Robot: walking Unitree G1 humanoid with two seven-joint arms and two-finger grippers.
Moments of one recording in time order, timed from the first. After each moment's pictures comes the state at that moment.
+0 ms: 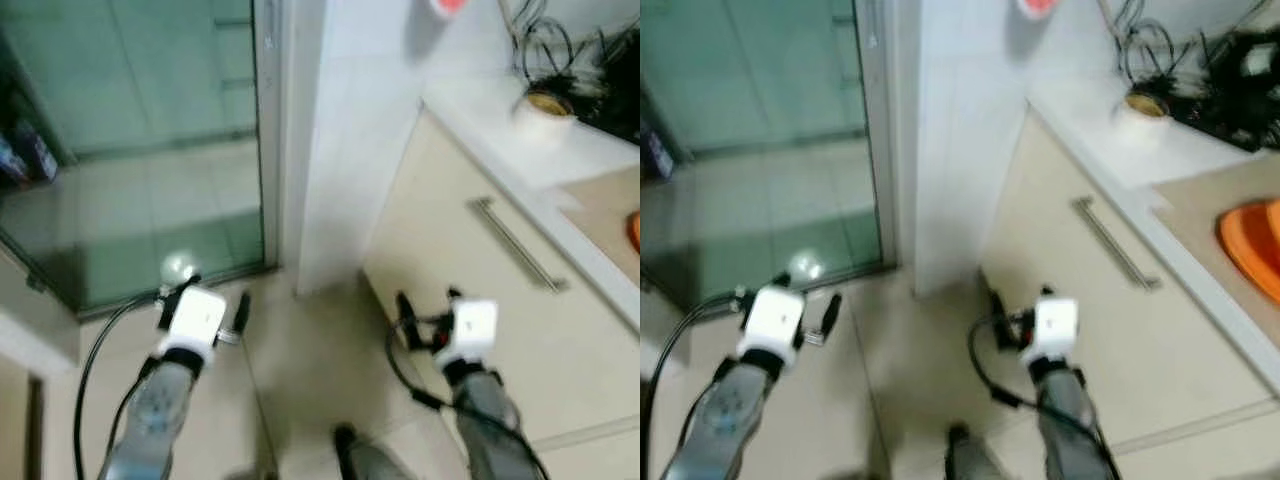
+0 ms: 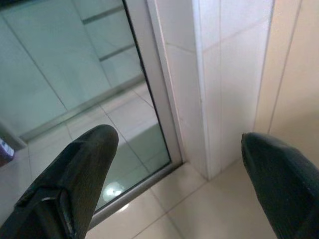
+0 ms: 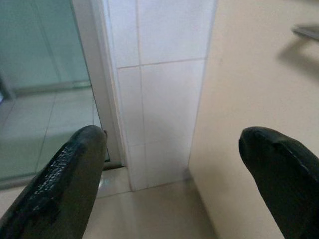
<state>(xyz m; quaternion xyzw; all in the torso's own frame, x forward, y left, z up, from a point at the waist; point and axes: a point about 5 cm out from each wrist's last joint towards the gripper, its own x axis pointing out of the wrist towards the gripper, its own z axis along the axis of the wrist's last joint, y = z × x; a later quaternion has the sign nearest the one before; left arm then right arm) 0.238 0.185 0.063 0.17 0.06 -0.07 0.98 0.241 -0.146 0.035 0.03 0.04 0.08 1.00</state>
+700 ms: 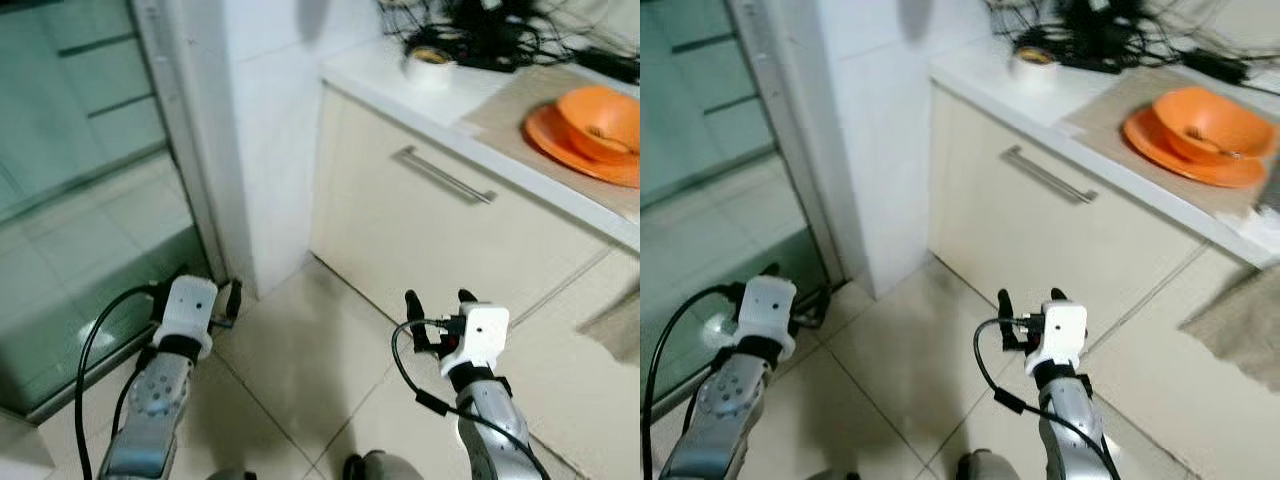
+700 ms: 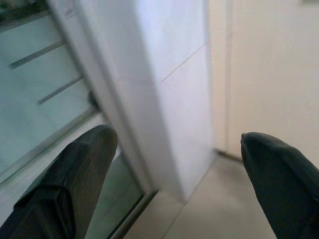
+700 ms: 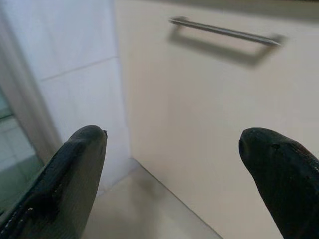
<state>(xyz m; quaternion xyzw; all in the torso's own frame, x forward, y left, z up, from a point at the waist) 0.252 0.185 0.074 0.15 0.03 -0.04 0.99 0.233 -0.155 0.042 0.03 0.02 0.03 1.00</state>
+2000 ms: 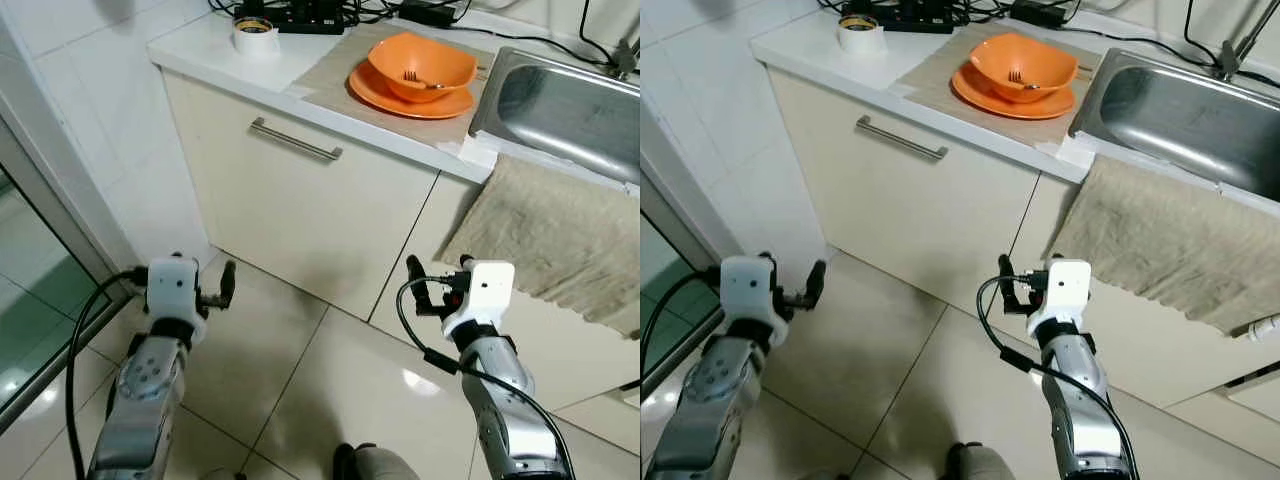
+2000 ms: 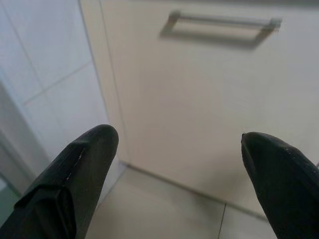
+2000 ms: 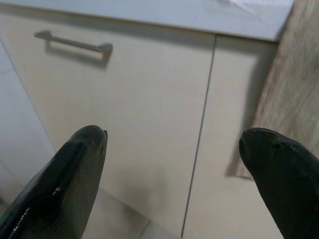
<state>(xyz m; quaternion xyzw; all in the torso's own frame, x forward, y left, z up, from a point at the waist) 0.255 0.195 0.091 0.07 0.05 -0.01 1.00 0.264 -0.157 0.082 0.03 0.02 0.04 1.00</state>
